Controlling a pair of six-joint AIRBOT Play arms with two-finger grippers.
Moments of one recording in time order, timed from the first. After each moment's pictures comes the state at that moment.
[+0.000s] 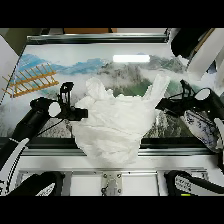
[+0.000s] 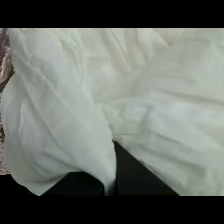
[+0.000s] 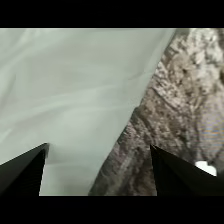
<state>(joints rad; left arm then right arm) -0.36 -1.10 0.93 1.46 -1.04 -1.86 -0.19 -1.32 0.96 -1.01 1.06 1.48</state>
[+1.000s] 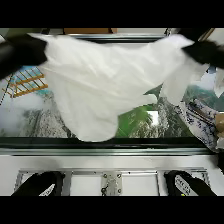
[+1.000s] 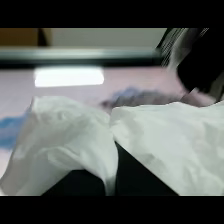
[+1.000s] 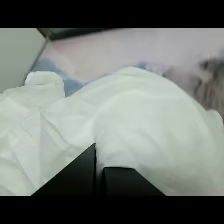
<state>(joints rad) -0.46 -0.84 1.63 1.64 -0.96 -1.86 -0.26 -1.01 1.56 -0.60 1.13 1.24</state>
